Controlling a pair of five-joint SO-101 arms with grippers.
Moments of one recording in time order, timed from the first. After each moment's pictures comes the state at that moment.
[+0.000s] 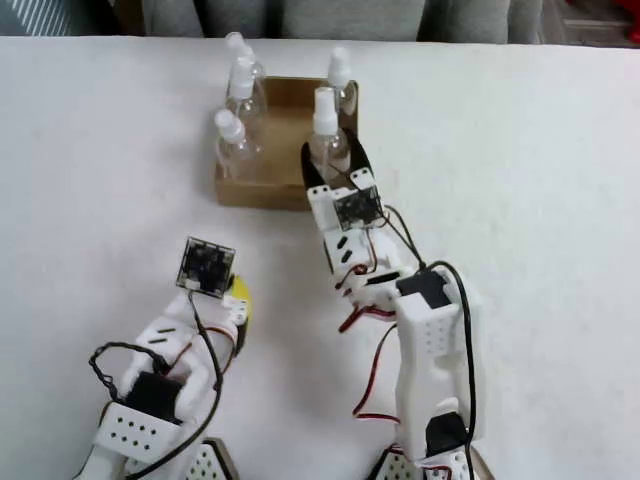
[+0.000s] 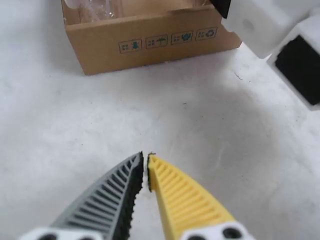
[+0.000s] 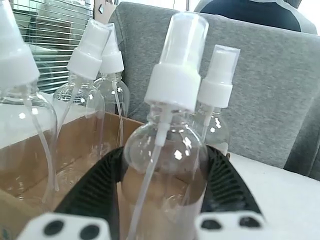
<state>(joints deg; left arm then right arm) 12.4 -87.3 97.7 38.4 3.4 -20.3 34.5 41.3 -75.1 12.4</state>
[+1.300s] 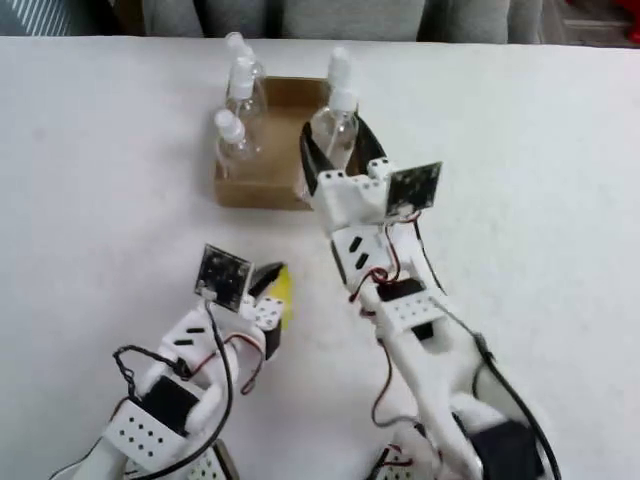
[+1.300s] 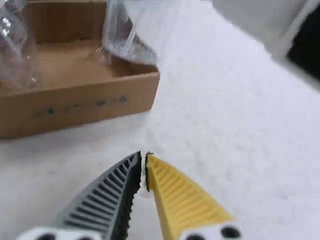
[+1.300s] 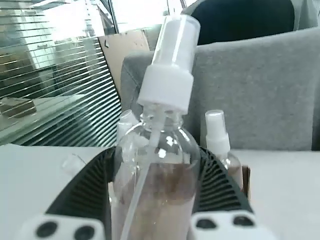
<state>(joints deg) 27.0 -87.3 97.7 23.4 13.1 -22.8 -23.1 62.0 -34.4 -11.6</state>
